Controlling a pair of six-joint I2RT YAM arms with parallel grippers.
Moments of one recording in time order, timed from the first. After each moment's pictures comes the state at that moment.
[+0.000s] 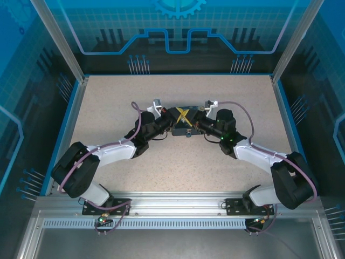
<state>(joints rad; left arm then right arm) -0.62 1.52 0.75 0.72 0.14 -1.45 0.51 1.37 0.67 0.56 -0.42 1.29</state>
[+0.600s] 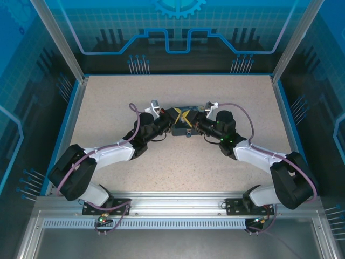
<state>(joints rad) -0.63 1.49 0.73 0.68 0.09 -1.44 0.51 1.37 0.65 0.59 -0.40 1.32</state>
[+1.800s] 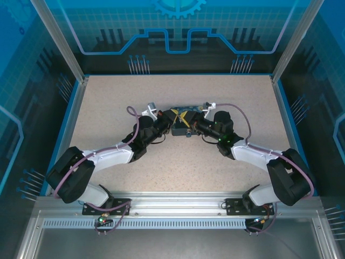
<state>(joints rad) -0.65 1.46 0.69 0.69 -0.01 -1.44 0.53 1.41 0.66 0.64 -0.40 1.35</state>
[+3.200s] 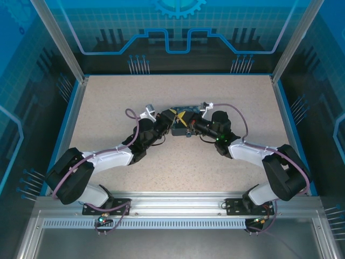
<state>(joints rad) -0.67 1.44 0.66 0.70 -0.10 -1.44 0.54 1.47 0.67 0.70 -0.41 1.39</state>
